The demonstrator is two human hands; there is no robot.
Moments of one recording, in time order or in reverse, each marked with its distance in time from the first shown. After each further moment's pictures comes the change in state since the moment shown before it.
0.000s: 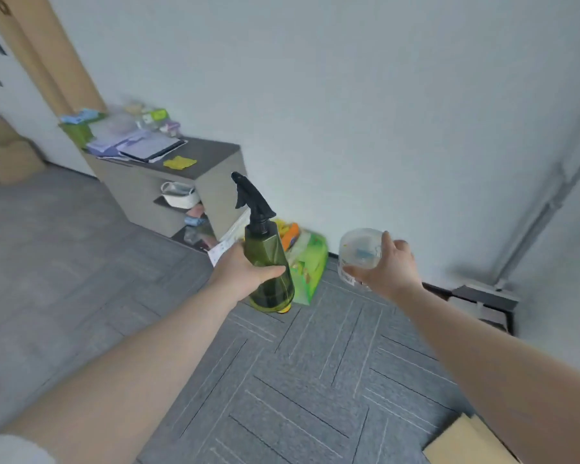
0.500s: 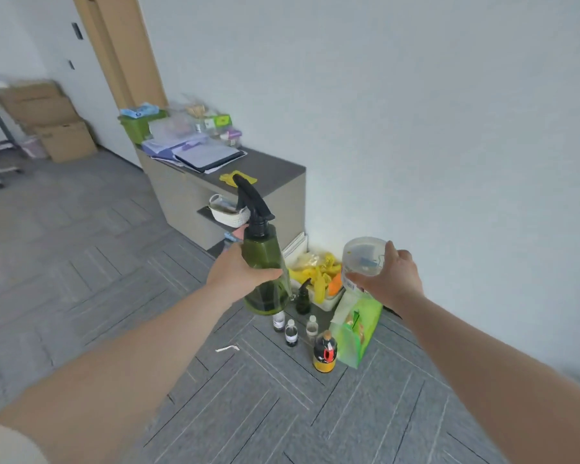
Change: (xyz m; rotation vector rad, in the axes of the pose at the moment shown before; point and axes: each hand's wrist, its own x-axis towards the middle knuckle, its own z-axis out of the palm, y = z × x) left_hand 0.276 -0.117 -0.174 0.014 0.095 -0.047; right_hand 0.237 -0.246 0.164 -0.053 -0.031 -0.138
